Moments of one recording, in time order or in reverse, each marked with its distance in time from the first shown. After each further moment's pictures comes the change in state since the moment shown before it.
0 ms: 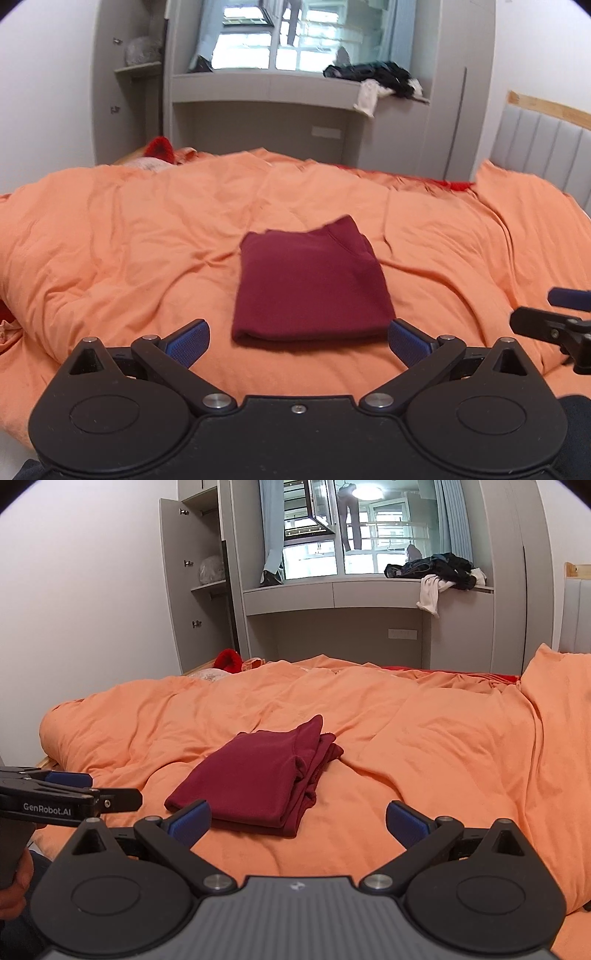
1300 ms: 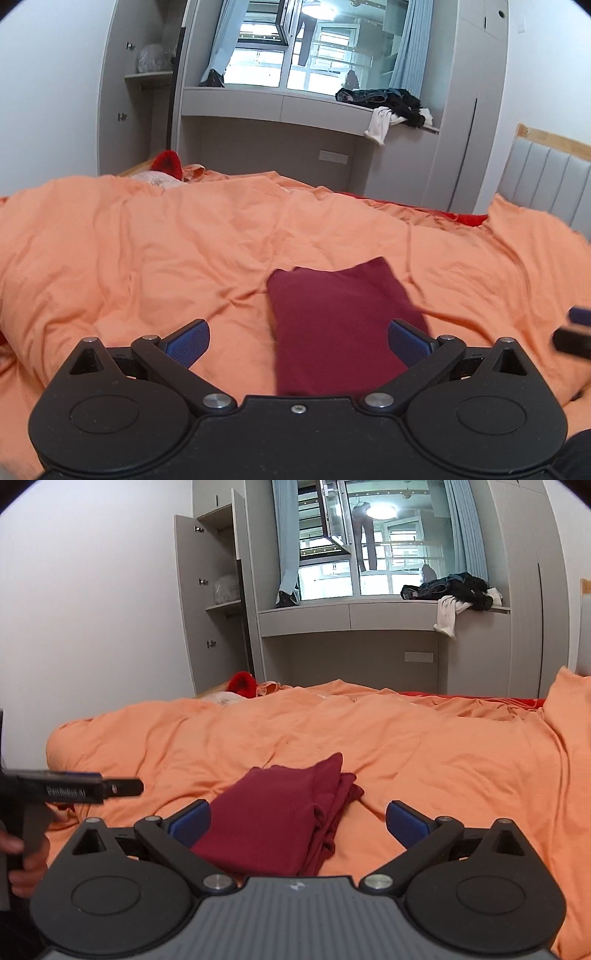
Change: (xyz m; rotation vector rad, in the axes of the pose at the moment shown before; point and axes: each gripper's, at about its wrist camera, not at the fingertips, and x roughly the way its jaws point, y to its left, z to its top) left arm 0.033 0.064 0.032 -0.061 -0.062 -0.046; right arm 0.028 0.017 0.023 -0.021 -0.067 0.034
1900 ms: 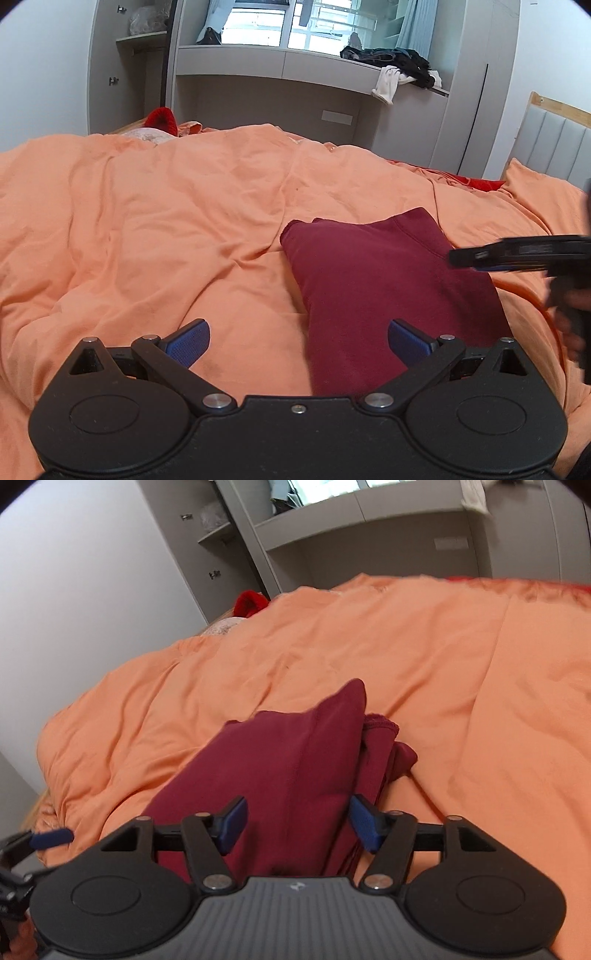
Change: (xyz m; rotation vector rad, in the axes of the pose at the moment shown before) left arm 0.105 0.036 -0.024 0.017 0.118 0.010; right arm 0.225 -0.056 0.015 0.141 0.247 0.181
